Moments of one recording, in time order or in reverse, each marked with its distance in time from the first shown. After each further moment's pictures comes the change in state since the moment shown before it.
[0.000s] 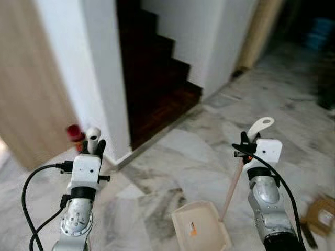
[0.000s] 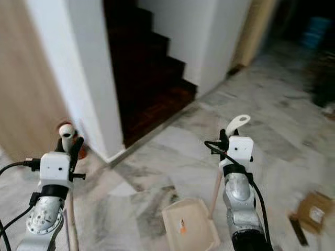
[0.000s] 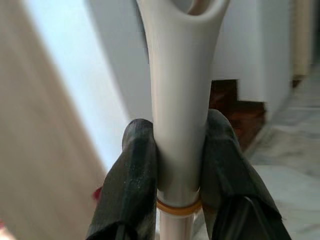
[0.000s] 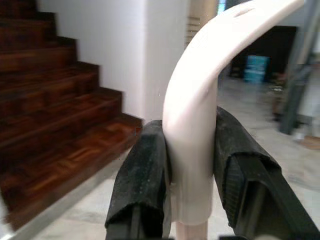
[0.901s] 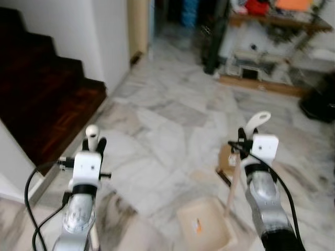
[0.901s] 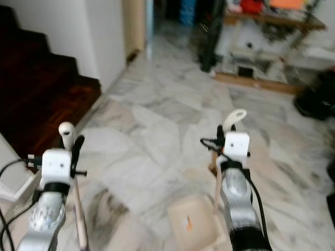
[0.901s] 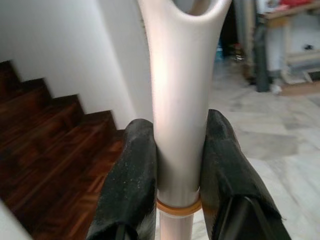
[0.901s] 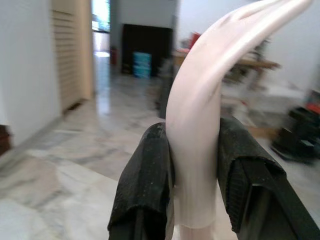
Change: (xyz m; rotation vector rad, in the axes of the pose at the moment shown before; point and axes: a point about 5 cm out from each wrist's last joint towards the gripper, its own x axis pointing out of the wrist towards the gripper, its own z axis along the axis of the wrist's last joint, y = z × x) left arm 0.007 0.001 -0.001 0.006 0.001 0.019; right arm 0.008 0.008 0.014 -0.019 -0.046 0.025
